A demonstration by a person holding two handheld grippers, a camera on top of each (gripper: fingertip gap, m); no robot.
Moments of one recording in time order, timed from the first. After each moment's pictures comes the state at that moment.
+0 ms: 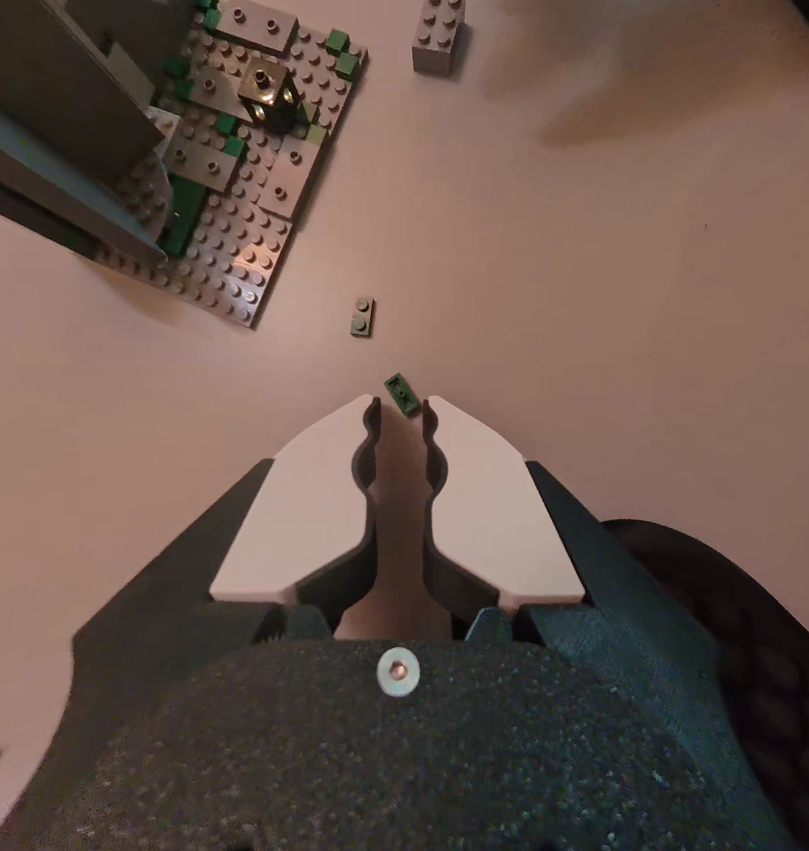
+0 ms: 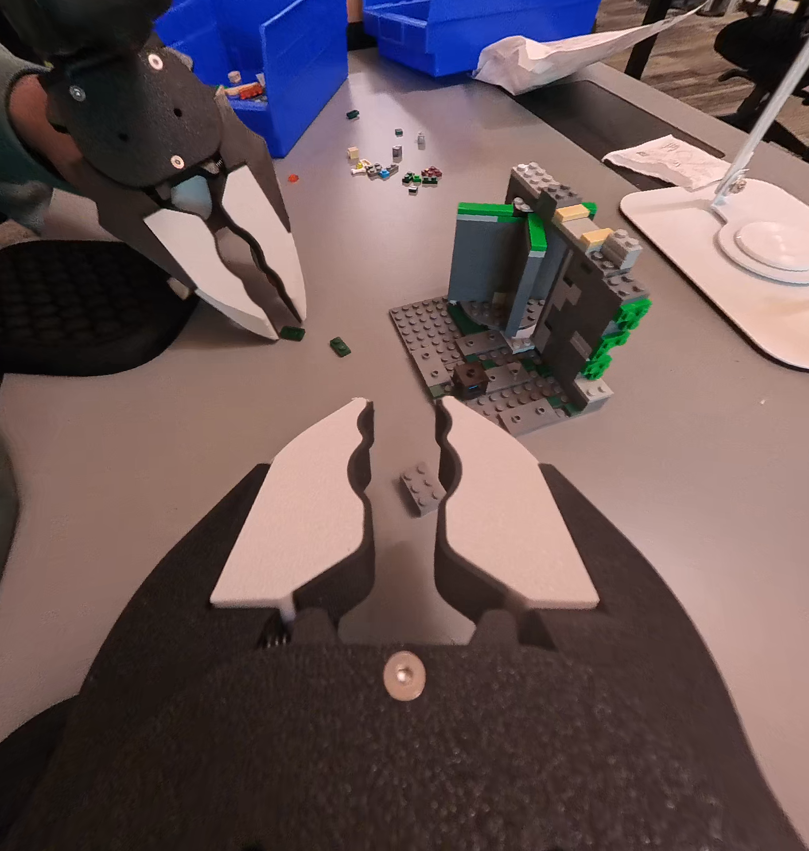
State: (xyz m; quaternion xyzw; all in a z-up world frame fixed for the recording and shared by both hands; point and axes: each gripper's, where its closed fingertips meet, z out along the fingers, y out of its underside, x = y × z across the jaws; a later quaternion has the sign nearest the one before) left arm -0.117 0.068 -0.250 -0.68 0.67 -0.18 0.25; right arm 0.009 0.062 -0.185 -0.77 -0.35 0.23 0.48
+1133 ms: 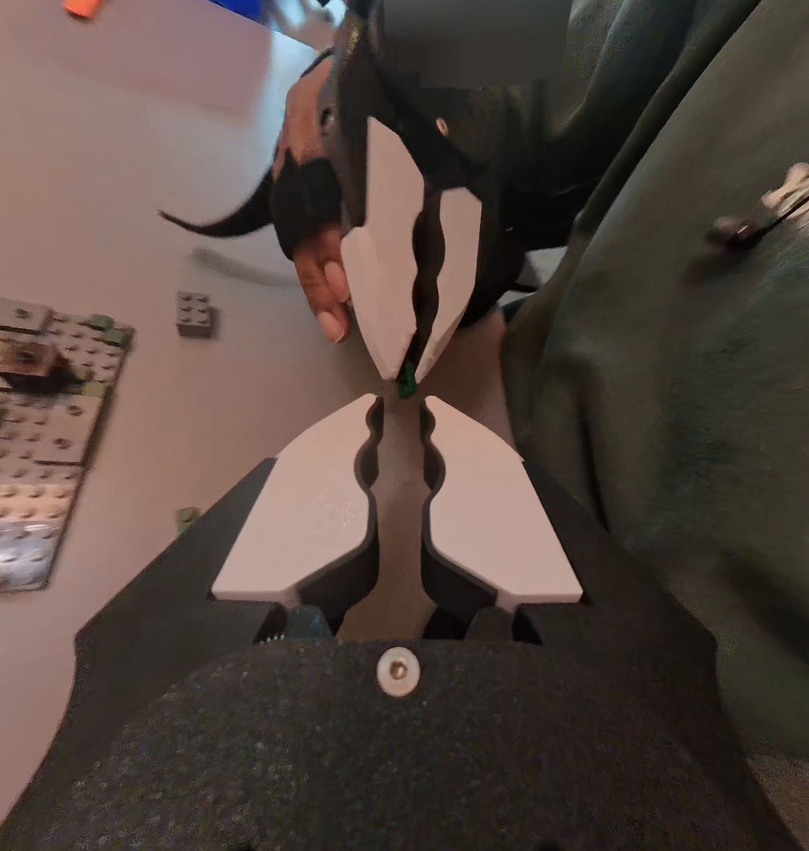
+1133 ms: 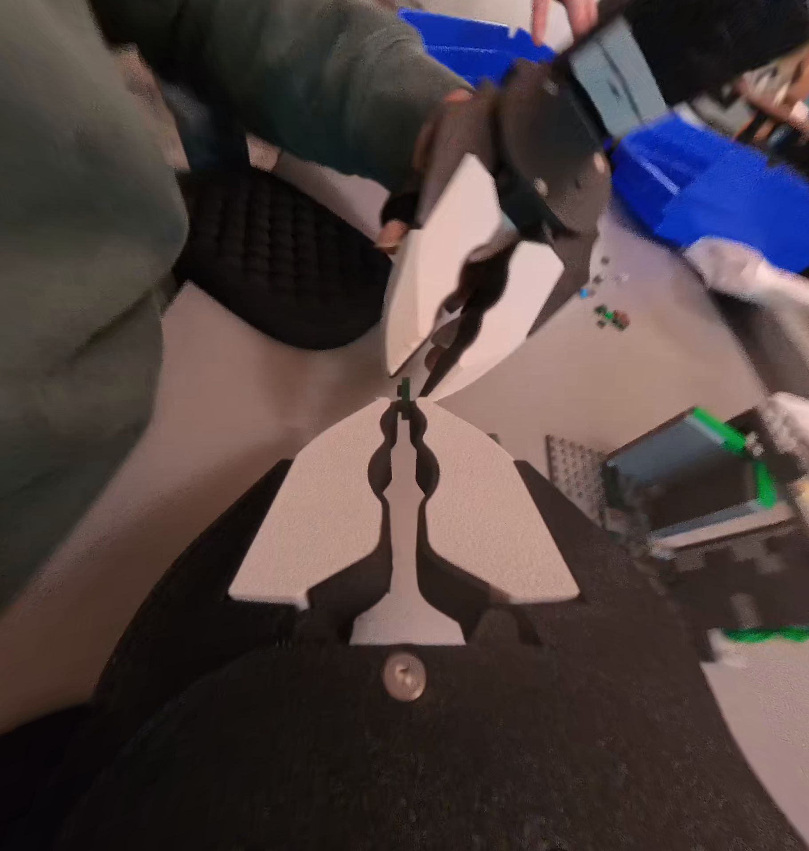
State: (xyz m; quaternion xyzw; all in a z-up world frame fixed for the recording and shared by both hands) left arm -0.077 -0.001 -0.181 -0.53 0.66 -0.52 0.14; right arm -0.078 -0.002 -0.178 -0.61 -0.57 0.25 0.49
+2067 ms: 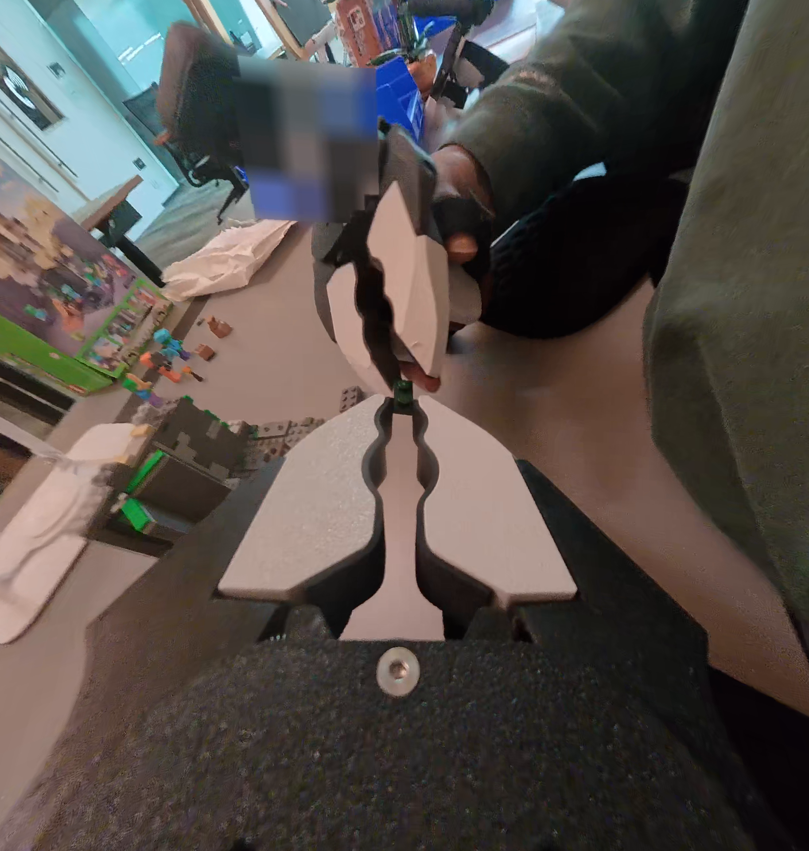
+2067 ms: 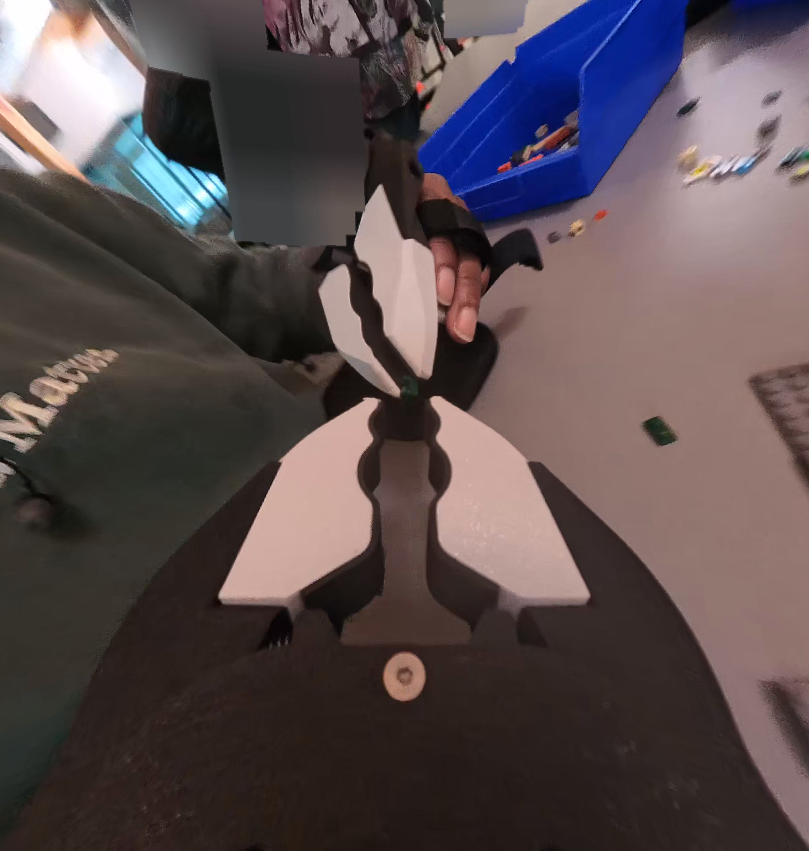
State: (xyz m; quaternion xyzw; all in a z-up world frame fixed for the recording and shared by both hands) left arm -0.084 -0.005 -0.149 -0.42 0.70 -0.34 0.47; right arm -0.089 -0.011 -0.148 -0.69 -0.37 0.53 0.34
